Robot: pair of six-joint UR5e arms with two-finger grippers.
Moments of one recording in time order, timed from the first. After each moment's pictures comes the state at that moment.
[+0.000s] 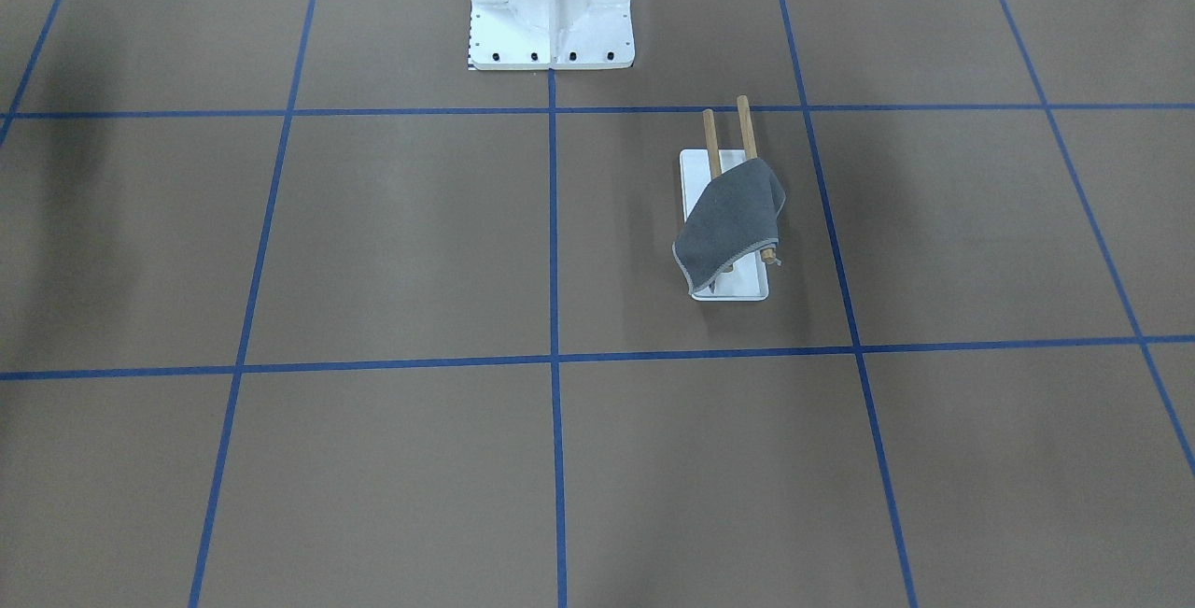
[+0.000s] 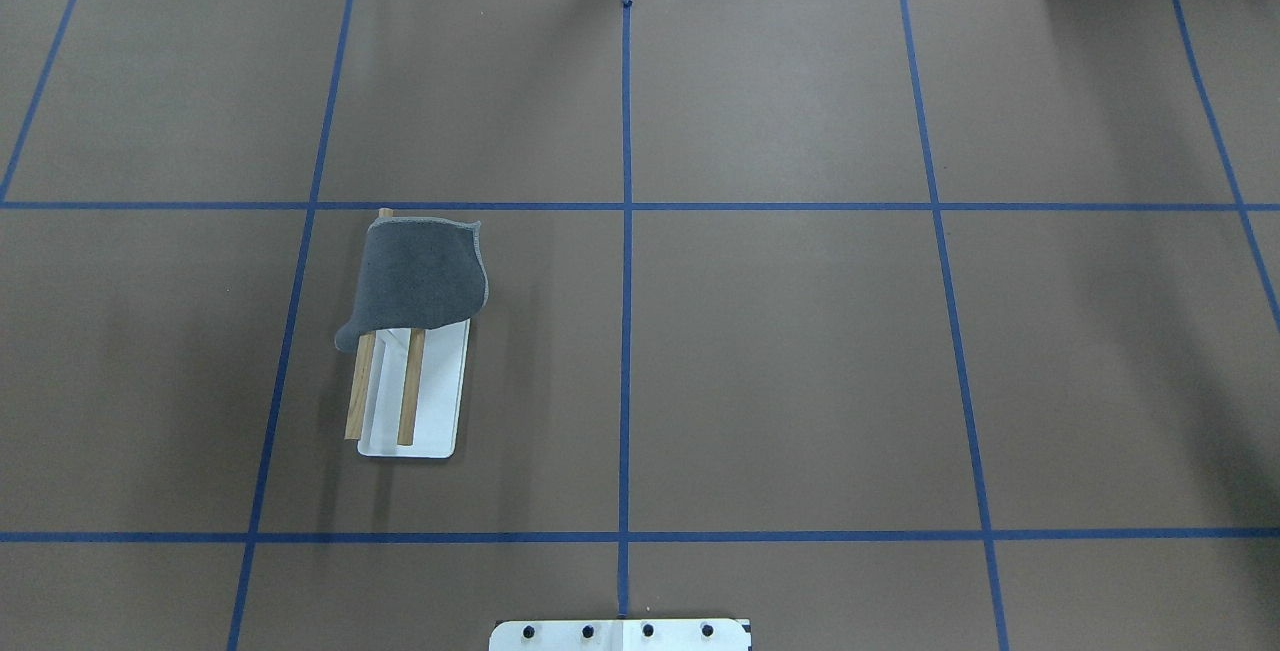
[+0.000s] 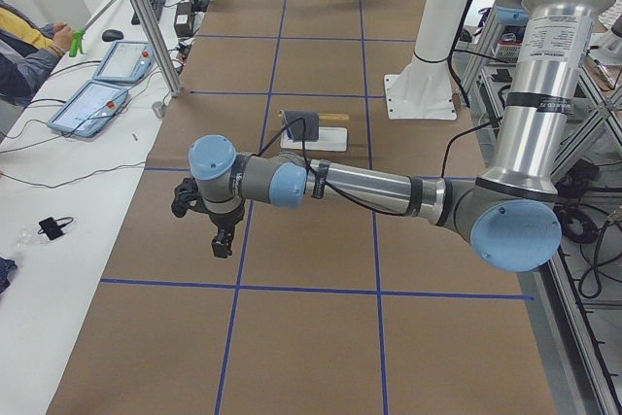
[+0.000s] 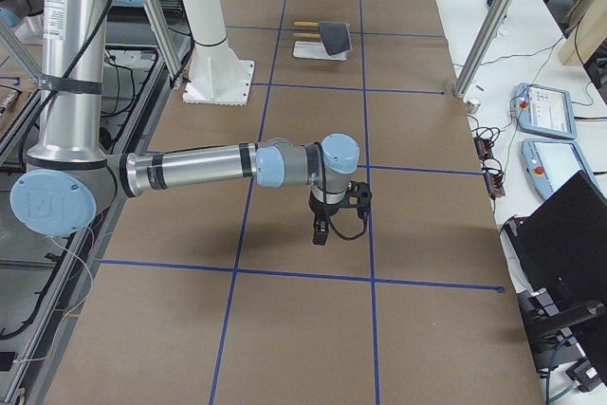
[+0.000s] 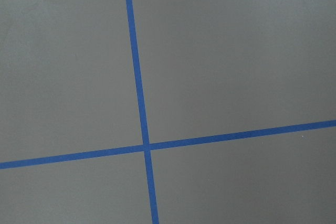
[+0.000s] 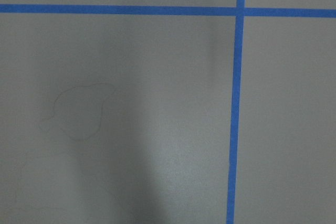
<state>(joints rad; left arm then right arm) -1.52 -1.73 -1.57 -1.60 -2.37 -0.04 1.37 -1.69 1.84 -1.66 2.33 0.18</state>
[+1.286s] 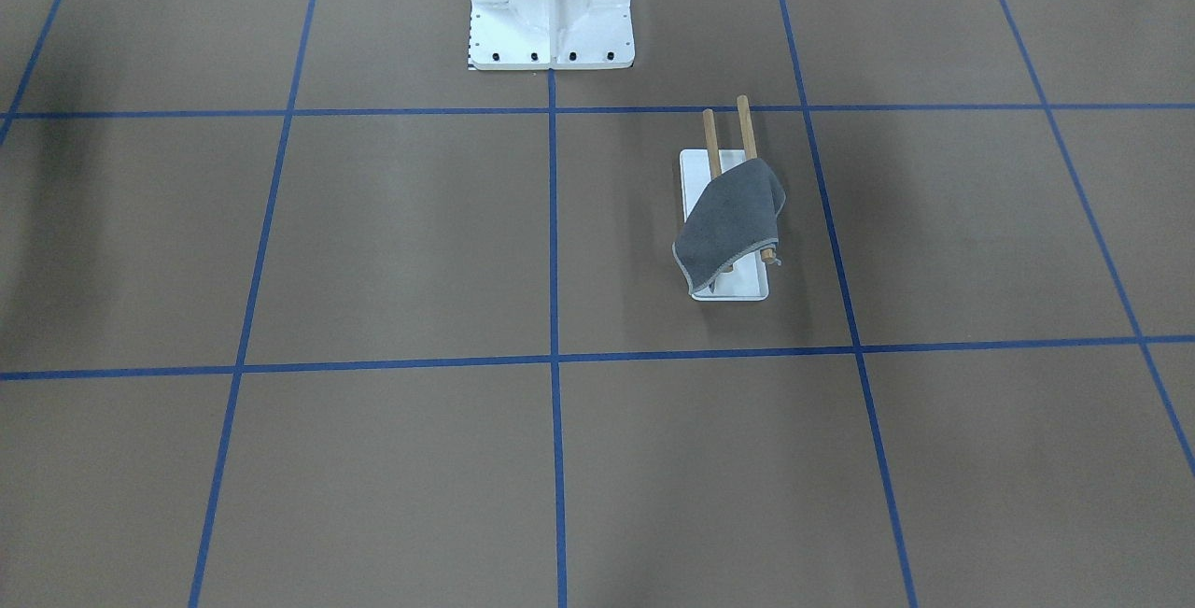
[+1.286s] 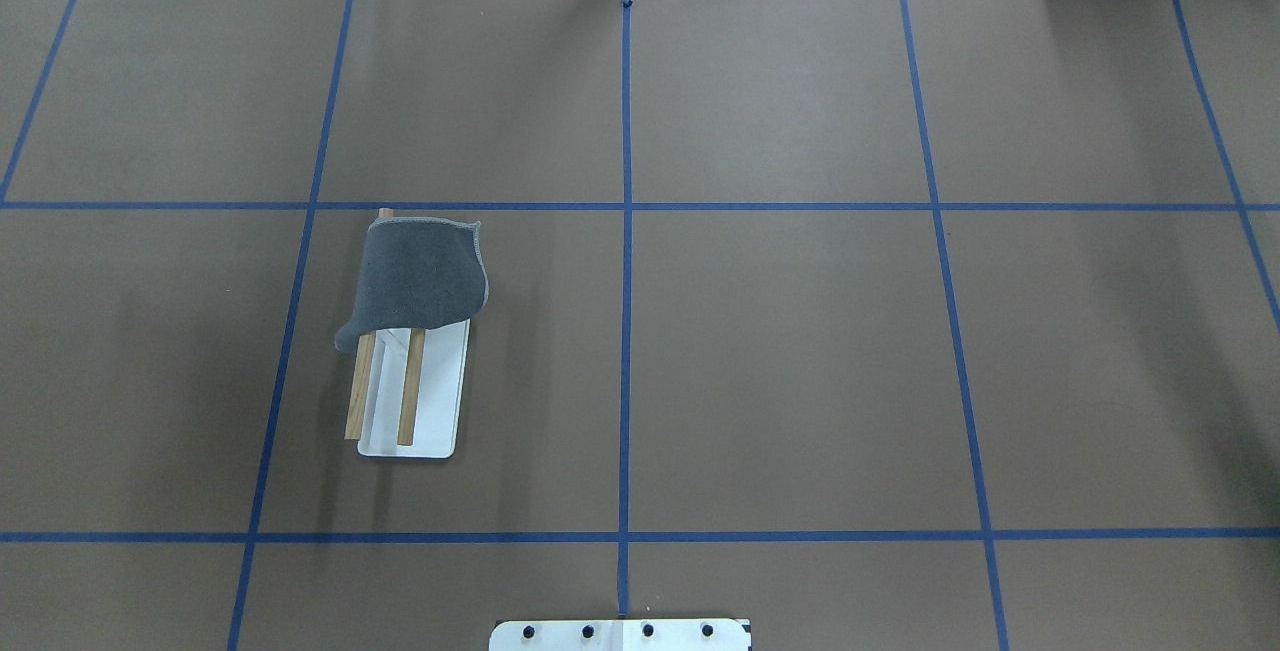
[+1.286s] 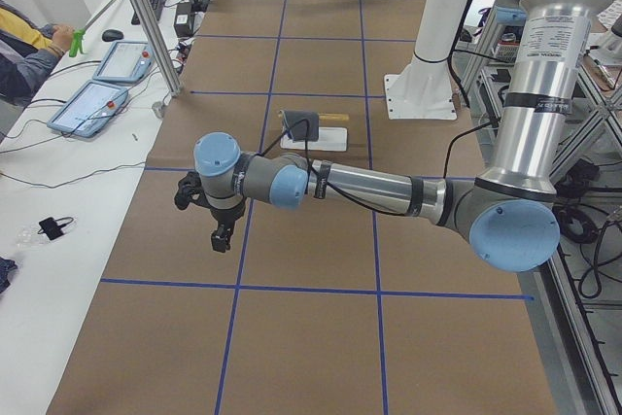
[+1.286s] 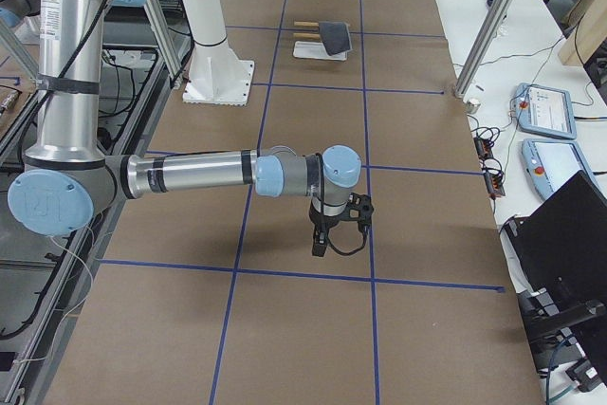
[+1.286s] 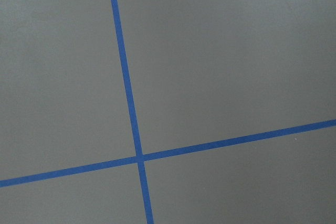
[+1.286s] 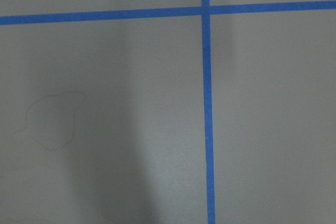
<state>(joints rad) -1.49 -1.72 -1.57 -1.68 -2.37 -0.04 1.42 -1.68 1.78 -1.66 2.33 0.18</state>
